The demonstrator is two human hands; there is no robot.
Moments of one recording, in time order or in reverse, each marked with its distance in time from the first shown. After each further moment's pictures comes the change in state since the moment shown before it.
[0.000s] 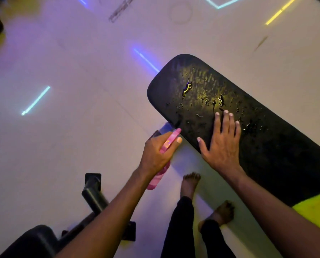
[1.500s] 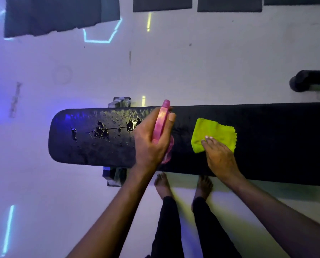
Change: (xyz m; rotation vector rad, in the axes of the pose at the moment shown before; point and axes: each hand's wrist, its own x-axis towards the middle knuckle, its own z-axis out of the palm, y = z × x) left_hand -0.062 0.258 0.202 -0.161 -0.322 0.517; right_hand -0.241 0.233 -0.032 0.136 0.144 0.362
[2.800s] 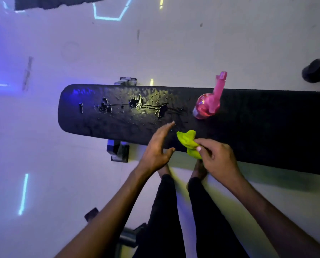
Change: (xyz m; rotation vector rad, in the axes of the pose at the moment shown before) left_hand -0.085 -0.026 0.004 0.326 -0.503 -0.296; right_hand -0.049 -0.047 -0.115 0.701 -0.152 0.271
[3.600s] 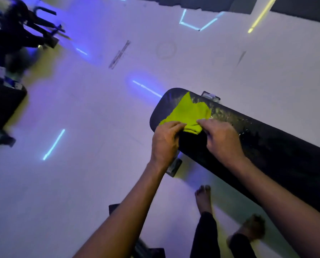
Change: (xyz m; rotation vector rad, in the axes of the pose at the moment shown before) left_hand -0.027 -0.206 -0.228 0.284 0.718 -0.088; right_hand 0.186 -0.209 0.260 -0.435 -0.180 -0.628
